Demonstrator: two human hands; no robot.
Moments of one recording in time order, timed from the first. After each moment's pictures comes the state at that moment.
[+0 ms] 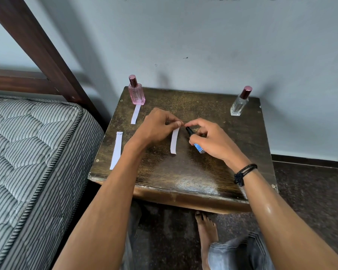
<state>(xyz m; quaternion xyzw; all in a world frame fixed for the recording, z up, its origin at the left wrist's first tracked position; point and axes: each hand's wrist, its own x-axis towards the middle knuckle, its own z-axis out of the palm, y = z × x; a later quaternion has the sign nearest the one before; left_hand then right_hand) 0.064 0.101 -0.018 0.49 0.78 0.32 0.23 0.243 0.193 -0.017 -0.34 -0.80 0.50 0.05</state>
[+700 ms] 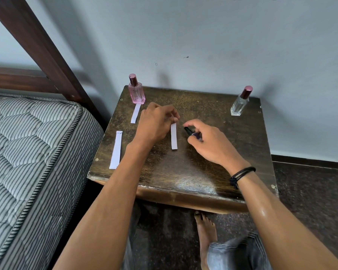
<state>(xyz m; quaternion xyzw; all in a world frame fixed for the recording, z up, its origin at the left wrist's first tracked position) 0.067 0.101 -0.028 0.48 0.82 0.29 0.10 0.241 0.193 -0.032 -0.28 -0.89 0.36 0.07</state>
